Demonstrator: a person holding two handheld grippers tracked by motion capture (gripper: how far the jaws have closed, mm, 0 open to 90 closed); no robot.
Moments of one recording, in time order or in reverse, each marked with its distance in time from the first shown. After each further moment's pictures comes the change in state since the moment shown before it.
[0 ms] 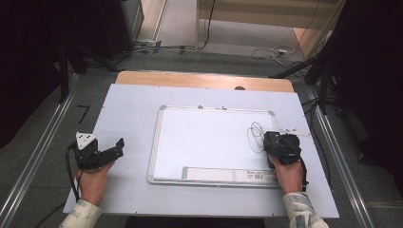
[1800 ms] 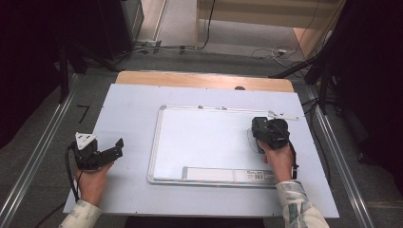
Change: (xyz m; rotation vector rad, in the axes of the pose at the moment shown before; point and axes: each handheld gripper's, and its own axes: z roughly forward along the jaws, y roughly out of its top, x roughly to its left) left arm 0.002 -0.001 0.000 0.005 0.007 0.003; right arm 0.032 0.040 0.014 -0.039 0.076 -0.070
